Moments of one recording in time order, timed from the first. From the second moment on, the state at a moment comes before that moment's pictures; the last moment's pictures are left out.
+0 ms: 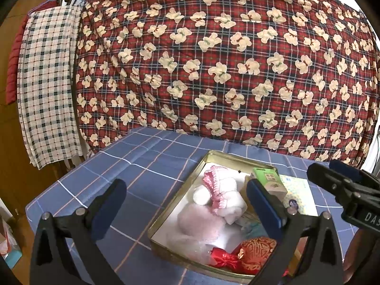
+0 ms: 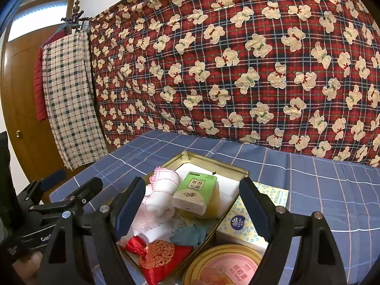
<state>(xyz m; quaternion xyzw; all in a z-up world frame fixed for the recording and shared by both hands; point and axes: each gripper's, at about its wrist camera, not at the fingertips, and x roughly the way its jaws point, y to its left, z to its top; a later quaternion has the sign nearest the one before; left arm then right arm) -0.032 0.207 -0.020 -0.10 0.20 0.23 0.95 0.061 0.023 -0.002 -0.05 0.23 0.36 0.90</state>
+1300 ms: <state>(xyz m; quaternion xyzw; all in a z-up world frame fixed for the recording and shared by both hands) -0.025 0.211 -0.025 -0.11 0.21 0.22 0.95 0.057 0.025 -0.006 -0.05 0.23 0.37 0.90</state>
